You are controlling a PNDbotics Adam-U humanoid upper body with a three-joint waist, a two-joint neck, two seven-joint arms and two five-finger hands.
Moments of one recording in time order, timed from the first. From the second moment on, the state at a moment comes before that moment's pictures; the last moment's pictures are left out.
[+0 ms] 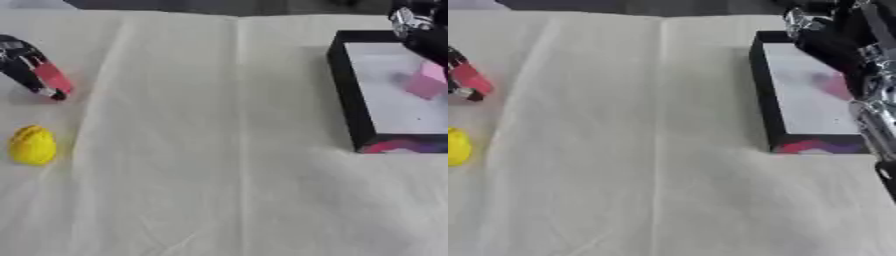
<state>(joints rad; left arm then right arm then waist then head) -1.28 0.54 0.11 -0.43 -1.02 0.11 -0.54 -0.52 -0.70 0.12 -1.96 -0.34 0.37 -0.38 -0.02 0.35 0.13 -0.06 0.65</state>
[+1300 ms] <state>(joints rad) -1.28 0.53 0.11 -0.46 -0.98 0.14 -0.52 -0.52 -0.70 0.11 -1.96 -0.34 0.36 -0.39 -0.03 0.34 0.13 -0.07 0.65</state>
